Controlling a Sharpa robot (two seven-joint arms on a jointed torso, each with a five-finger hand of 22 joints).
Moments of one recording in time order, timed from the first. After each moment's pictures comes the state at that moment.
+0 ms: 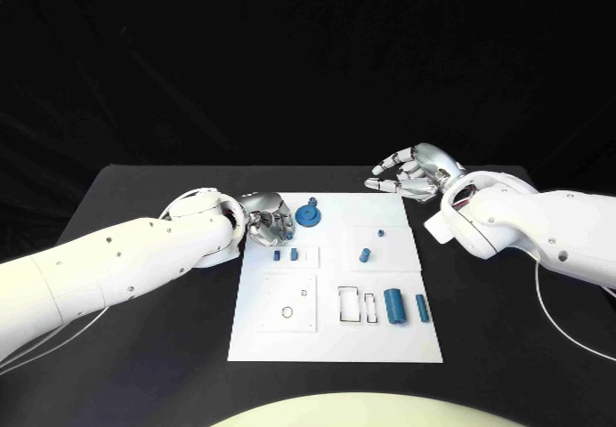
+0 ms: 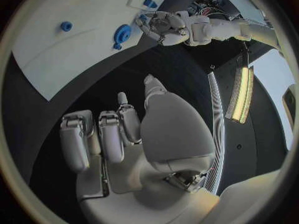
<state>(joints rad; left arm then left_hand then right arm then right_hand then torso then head) 1.17 -0.60 -0.04 1.28 -1.36 -0.03 -0.10 1.42 -0.23 0.57 0.09 0.26 0.85 0.15 0.31 0.30 1.05 0.08 0.47 0.17 1.35 0.01 1.43 1.06 0.15 1.09 0.12 1.19 0.96 1.31 -0.95 -0.16 1.59 -0.81 -0.54 -0.06 1.33 -0.11 0.00 0.29 0.28 0.80 0.18 0.28 0.29 1.38 0.10 1.39 1.31 1.46 0.02 1.56 1.31 0.01 1.47 0.13 1.57 1.31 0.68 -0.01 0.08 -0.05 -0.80</state>
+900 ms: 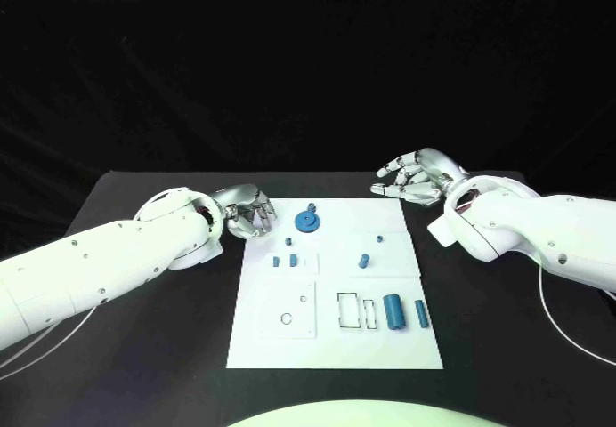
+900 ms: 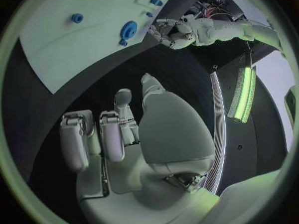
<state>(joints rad) 1.17 -0.68 0.00 1.30 -1.28 -0.11 -0.08 1.45 -0.24 0.54 0.07 0.26 0.80 0.20 0.26 0.28 0.93 0.13 0.45 0.17 1.08 0.05 1.26 0.62 0.17 0.90 0.15 1.03 0.77 1.31 -0.95 -0.16 1.57 -0.81 -0.54 -0.05 1.38 -0.12 0.04 0.29 0.28 0.80 0.17 0.30 0.28 1.05 0.09 0.91 0.88 1.47 0.01 1.52 1.31 0.01 1.47 0.12 1.53 1.31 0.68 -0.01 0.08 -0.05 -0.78</state>
